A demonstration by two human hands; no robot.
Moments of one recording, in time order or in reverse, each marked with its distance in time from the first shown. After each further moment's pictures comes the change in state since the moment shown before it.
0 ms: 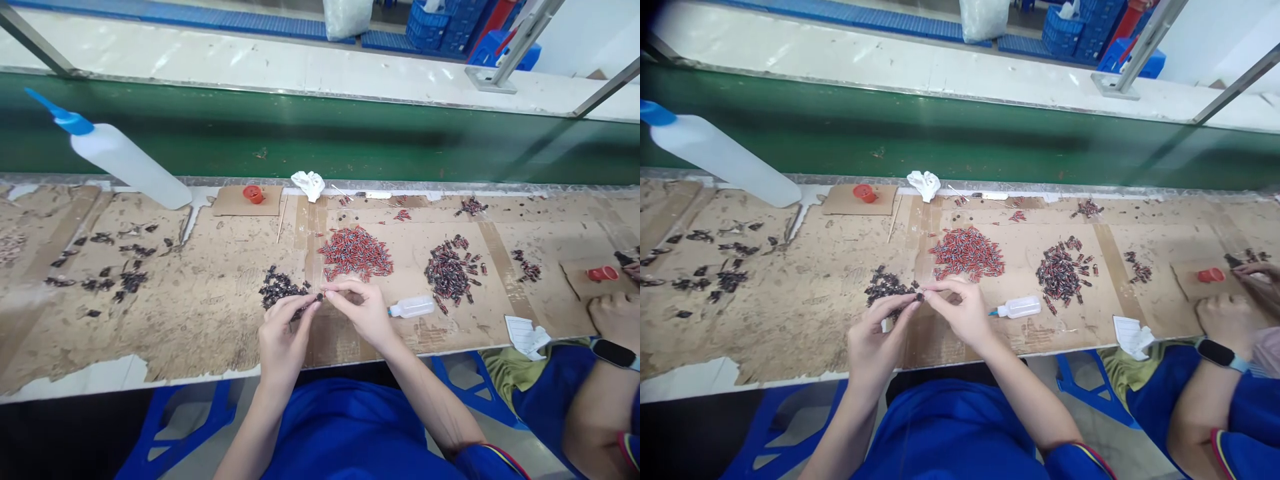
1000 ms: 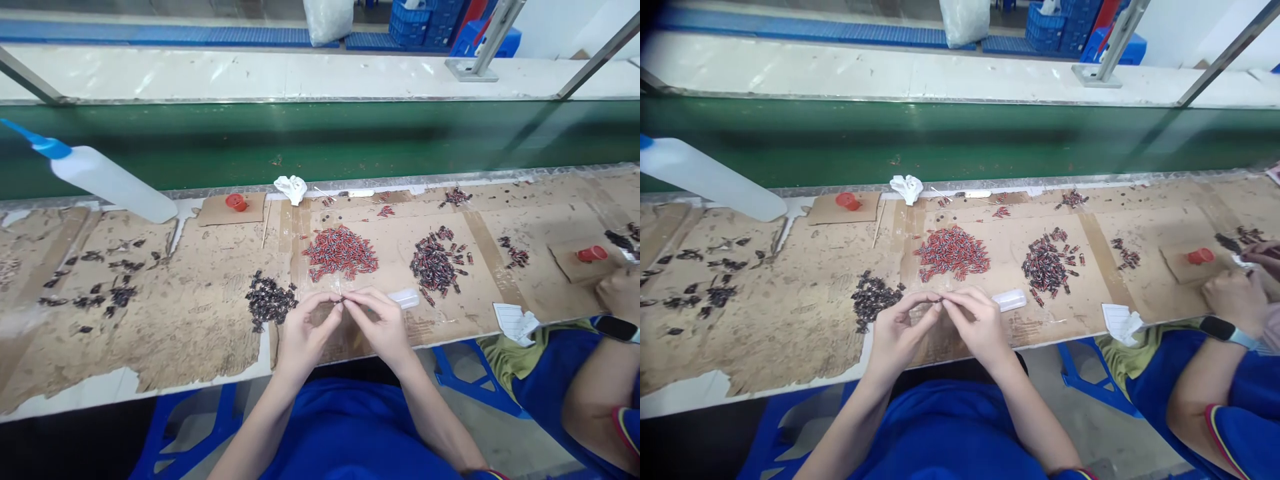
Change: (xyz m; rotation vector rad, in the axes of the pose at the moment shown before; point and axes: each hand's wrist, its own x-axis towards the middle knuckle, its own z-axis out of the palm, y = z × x) left_hand 0.002 0.036 0.034 -0.255 -0.280 -0.041; right_hand -0.039 -0.009 -0.041 -0.197 0.146 -0.199
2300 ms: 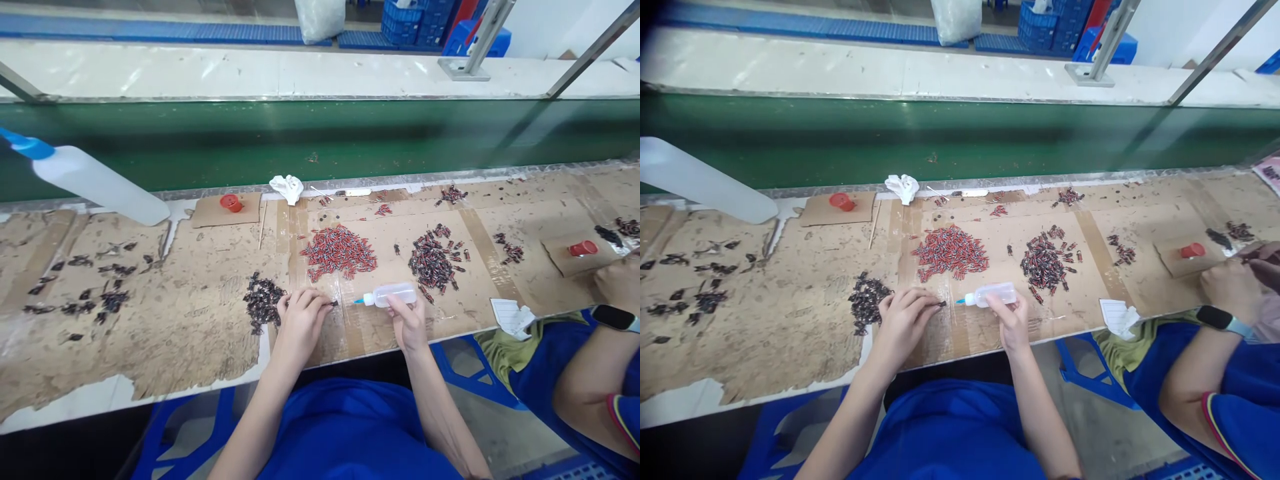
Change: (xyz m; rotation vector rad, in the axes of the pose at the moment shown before) left_hand 0.002 -0.046 -0.011 0.710 -0.098 0.274; right_hand -0.011 0.034 -0.023 0.359 0.409 0.419
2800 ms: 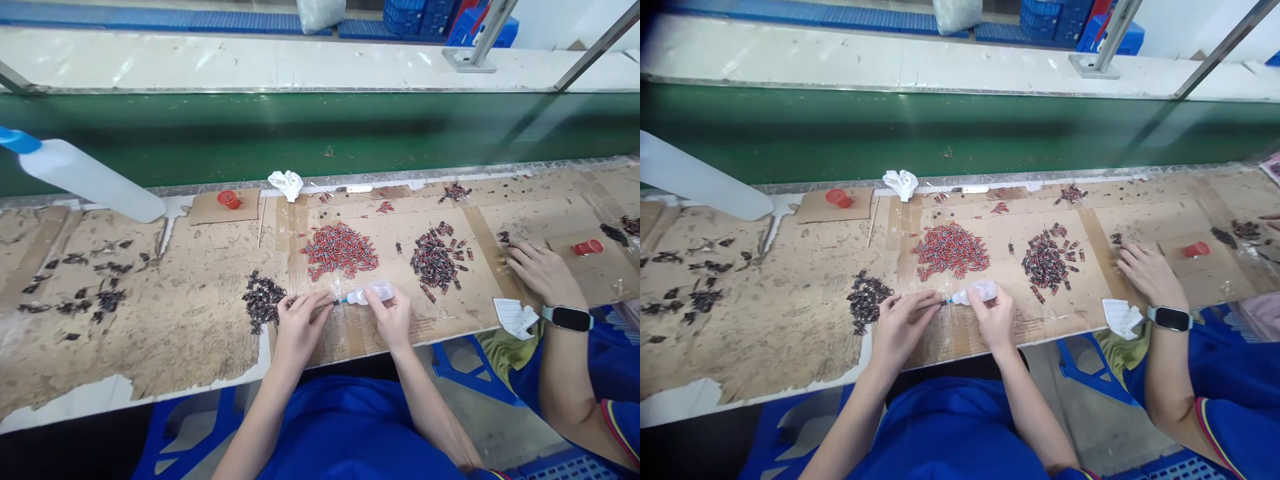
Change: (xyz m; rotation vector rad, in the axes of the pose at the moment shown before) left_hand -0.004 -0.002 0.000 -0.168 0.041 -0.048; right_hand -0.003 0.008 0.024 -0.233 -0.038 -0.109
